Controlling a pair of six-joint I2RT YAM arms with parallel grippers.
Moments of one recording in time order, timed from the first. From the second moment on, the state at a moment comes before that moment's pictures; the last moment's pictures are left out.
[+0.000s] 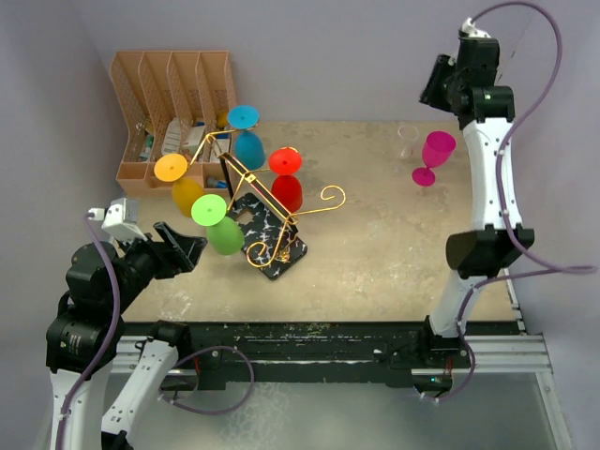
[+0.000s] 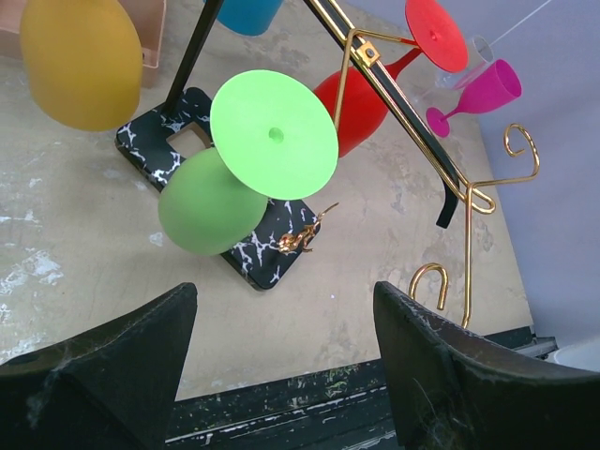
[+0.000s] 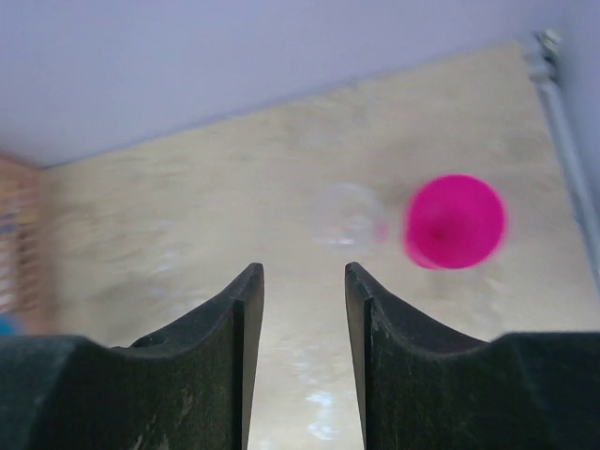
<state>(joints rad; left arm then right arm) -0.18 0.47 1.10 -0.95 0.15 -0.54 -0.02 1.95 2.33 -0.94 0.09 0.27</state>
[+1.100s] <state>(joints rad) -0.18 0.46 1.10 -0.94 0.14 -0.54 0.35 1.83 1.90 -0.61 -0.79 0.51</state>
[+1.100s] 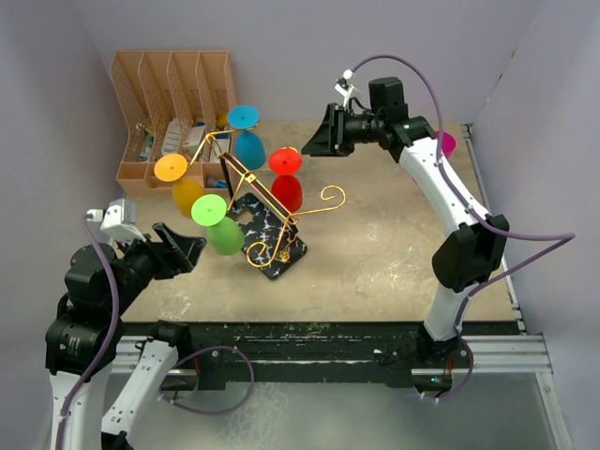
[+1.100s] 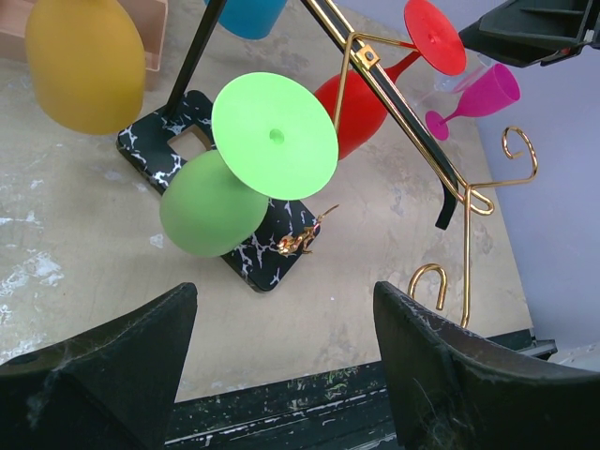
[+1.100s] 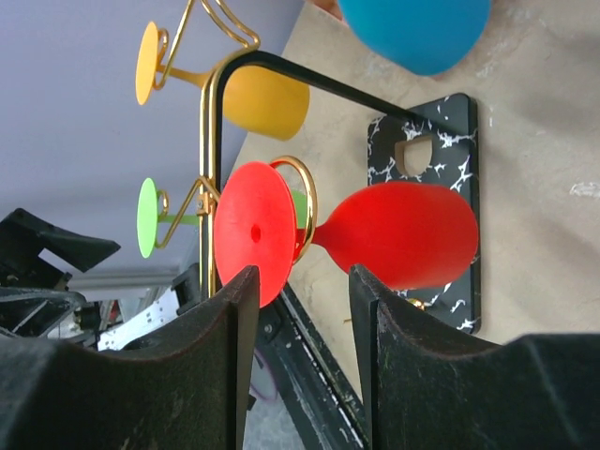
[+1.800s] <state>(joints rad) -0.18 0.46 1.10 -0.94 0.14 -0.55 0.42 1.83 1.84 -0.54 -0.83 0.51</state>
